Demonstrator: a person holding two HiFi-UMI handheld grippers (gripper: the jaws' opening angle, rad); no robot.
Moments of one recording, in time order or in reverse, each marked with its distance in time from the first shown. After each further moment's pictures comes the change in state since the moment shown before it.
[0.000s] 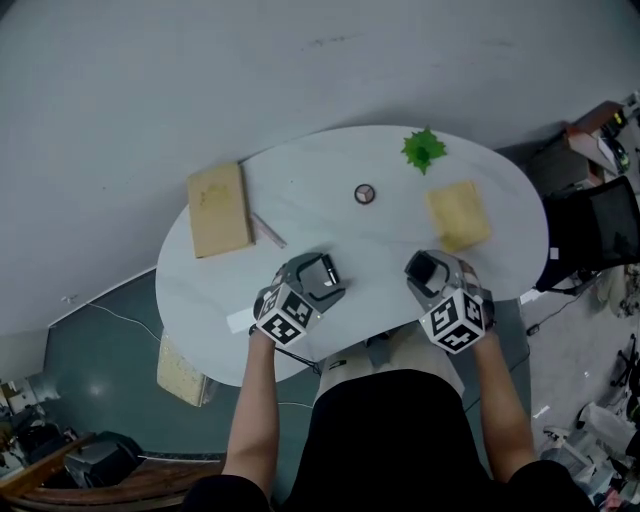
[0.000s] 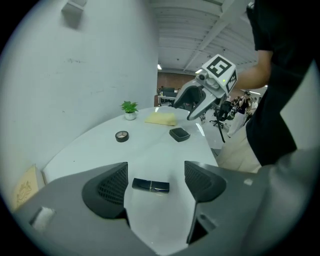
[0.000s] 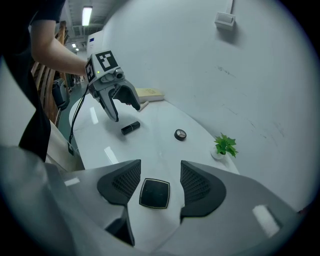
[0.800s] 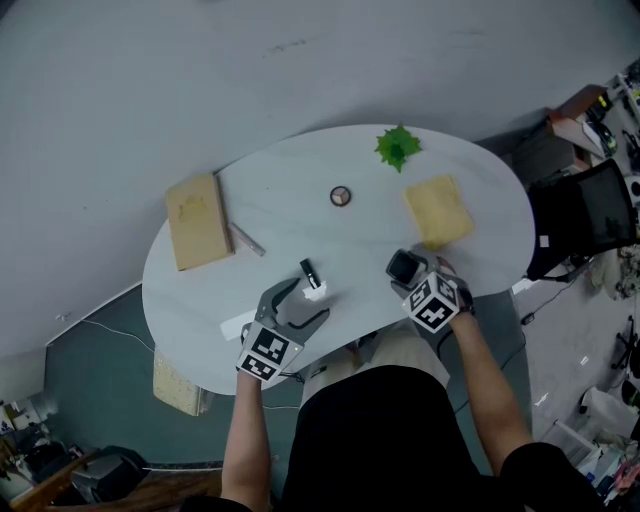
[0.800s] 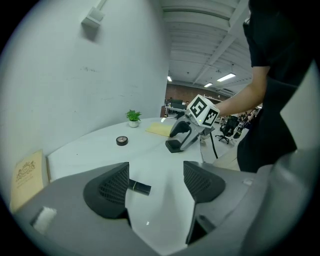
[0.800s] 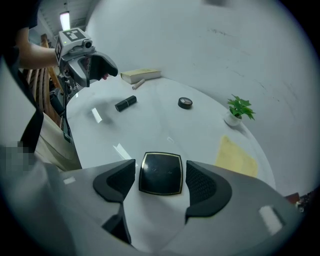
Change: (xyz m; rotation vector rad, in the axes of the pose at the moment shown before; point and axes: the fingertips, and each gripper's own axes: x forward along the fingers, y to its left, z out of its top) left arm -0.032 -0.029 0.019 -0.117 -0.127 0.057; right arm 0.055 0.009 -0.068 0.135 0.145 0.116
